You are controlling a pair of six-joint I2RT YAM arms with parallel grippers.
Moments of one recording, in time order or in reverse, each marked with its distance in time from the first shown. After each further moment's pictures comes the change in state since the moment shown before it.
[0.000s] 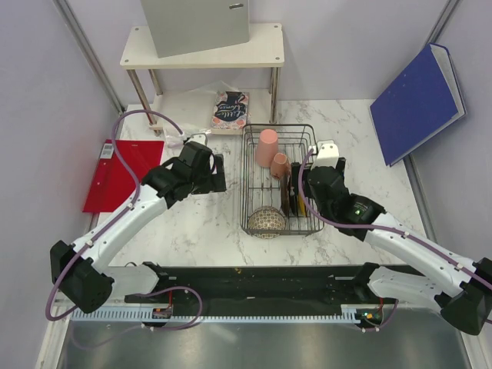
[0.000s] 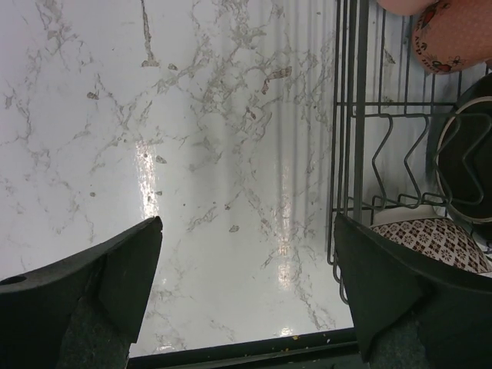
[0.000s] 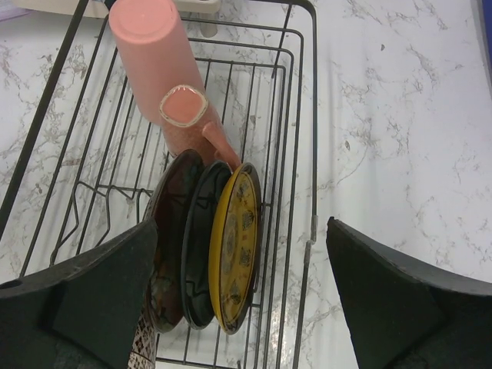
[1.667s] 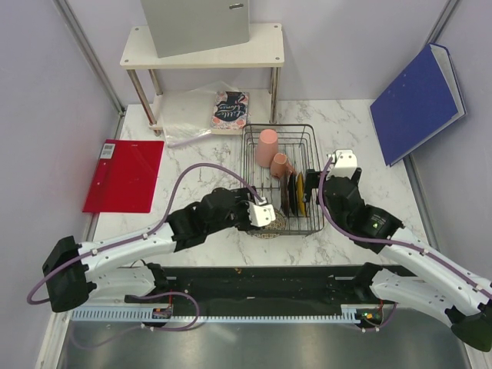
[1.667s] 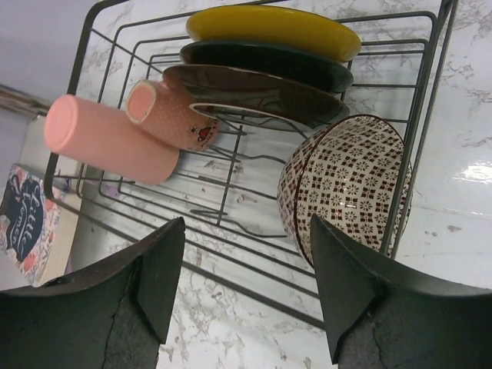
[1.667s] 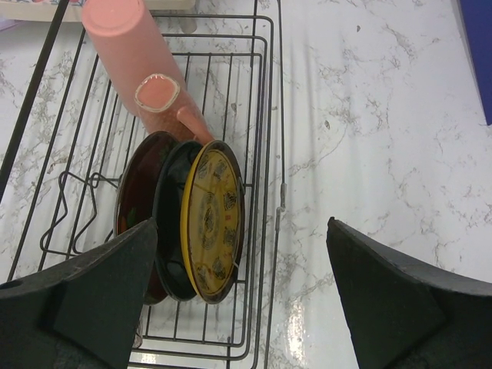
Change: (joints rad) left arm -0.431 -0.140 -0.389 0.704 0.224 1.149; right arm 0.000 -0.167 -0.068 -0.097 0.029 0.069
